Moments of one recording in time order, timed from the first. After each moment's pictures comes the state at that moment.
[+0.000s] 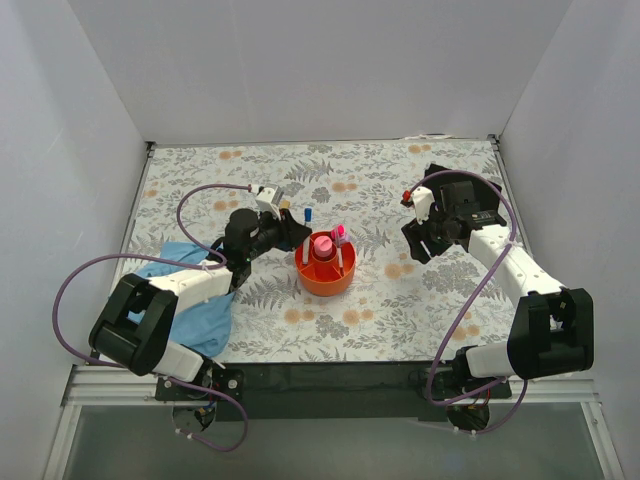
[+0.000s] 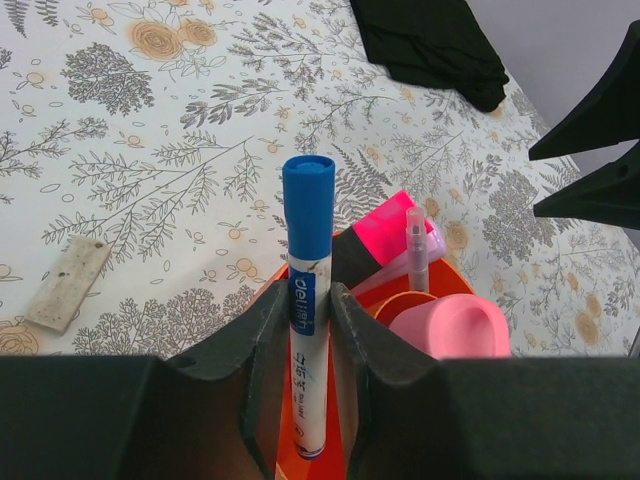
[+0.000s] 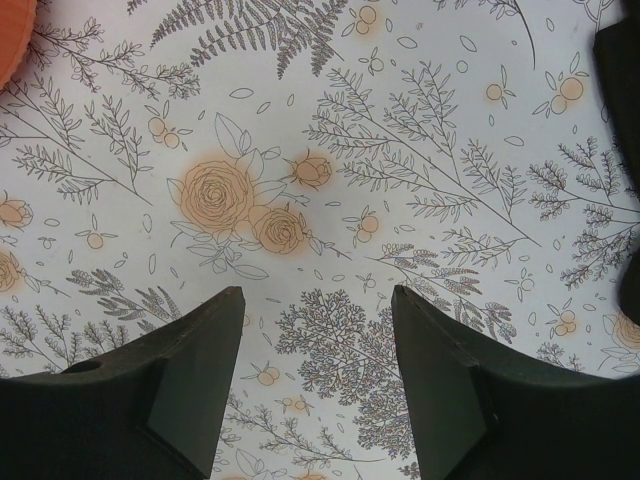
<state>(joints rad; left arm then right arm) -0.48 1.44 0.63 0.59 0.31 -0.41 0.19 1.37 0.96 -0.61 -0.29 -0.48</state>
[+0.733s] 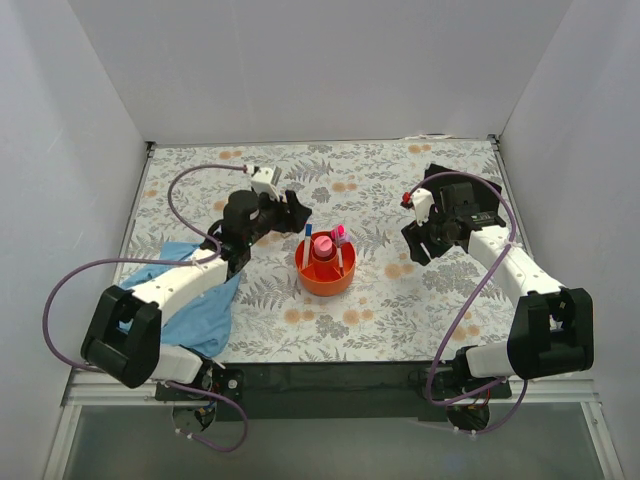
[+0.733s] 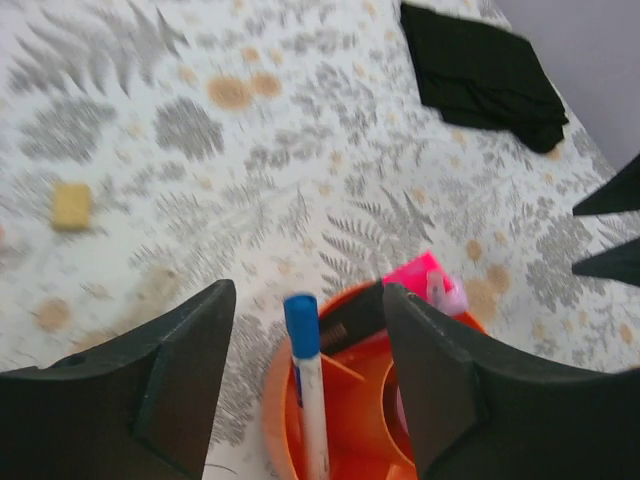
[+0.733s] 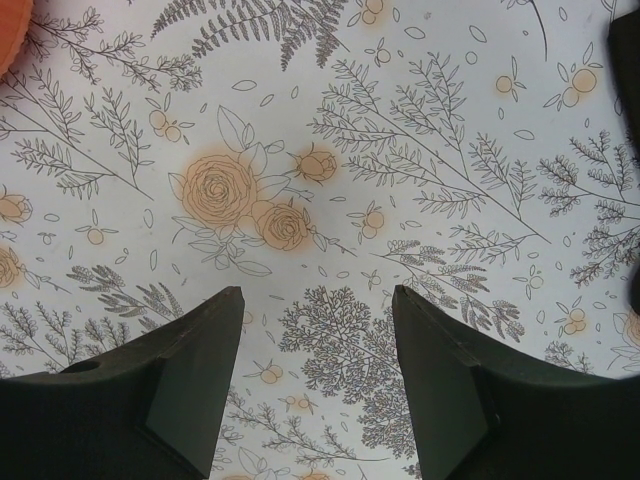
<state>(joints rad) -0.50 1.39 0.74 0.38 0.16 -0.36 0.19 1.37 0.95 -0.61 -0.29 -0.48</state>
